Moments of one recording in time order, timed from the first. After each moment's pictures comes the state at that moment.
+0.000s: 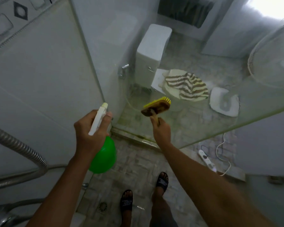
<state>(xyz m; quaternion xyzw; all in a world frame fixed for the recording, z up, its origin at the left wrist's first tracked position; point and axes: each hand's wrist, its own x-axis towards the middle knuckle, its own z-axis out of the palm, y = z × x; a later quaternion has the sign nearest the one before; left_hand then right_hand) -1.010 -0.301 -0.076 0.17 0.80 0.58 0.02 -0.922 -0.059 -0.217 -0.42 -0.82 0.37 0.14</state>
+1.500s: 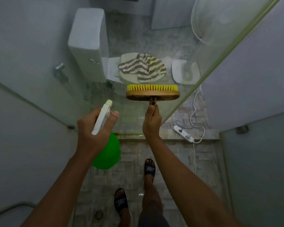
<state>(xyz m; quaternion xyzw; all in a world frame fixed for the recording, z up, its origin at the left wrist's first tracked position) -0.934 -0.140 -0.089 0.33 0.76 0.55 0.13 -0.826 0.024 -0.206 -0.46 -0.64 0.44 0.43</state>
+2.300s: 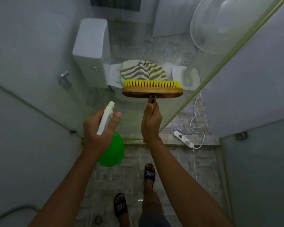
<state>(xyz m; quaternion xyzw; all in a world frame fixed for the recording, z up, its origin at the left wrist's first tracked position) -0.933 -0.119 -0.079 0.33 0.74 0.57 0.14 -0.837 0.026 -0.139 -0.43 -0.64 0.44 0.46</state>
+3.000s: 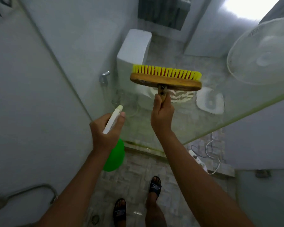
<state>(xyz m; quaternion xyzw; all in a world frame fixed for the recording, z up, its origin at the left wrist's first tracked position) -0.994 -0.189 -0.085 0.23 0.77 0.59 -0.01 -0.932 -0.014 -0.081 -0.27 -0.76 0.40 0.44</state>
